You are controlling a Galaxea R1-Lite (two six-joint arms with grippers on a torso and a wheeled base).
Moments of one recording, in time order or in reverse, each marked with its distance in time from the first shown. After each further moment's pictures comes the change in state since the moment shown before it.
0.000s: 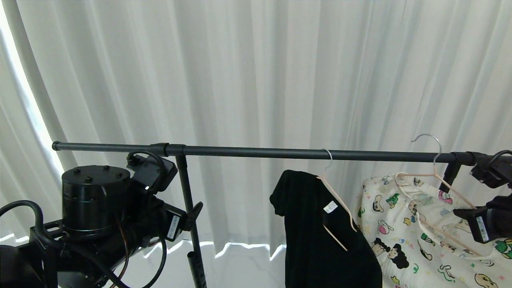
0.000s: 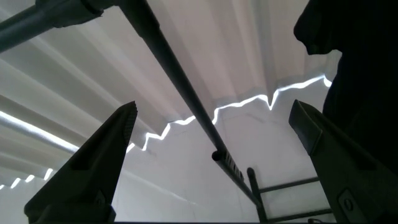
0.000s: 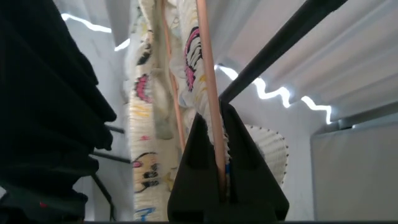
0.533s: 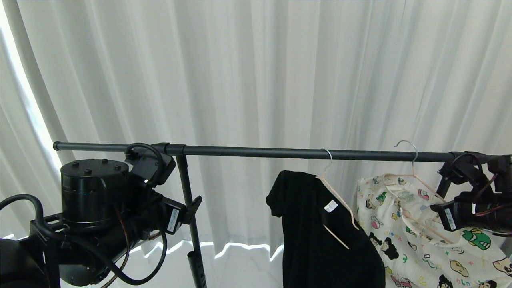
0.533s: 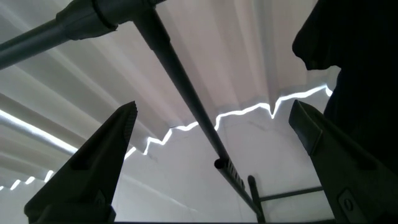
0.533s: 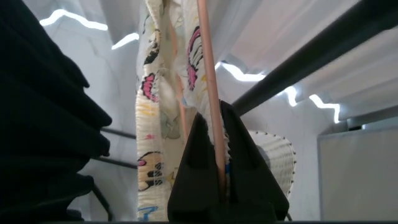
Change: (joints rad) left arm 0.021 0.006 -0.025 0.000 0.000 0.000; right arm 0.001 0.266 -0.042 -0.183 -0.003 0.010
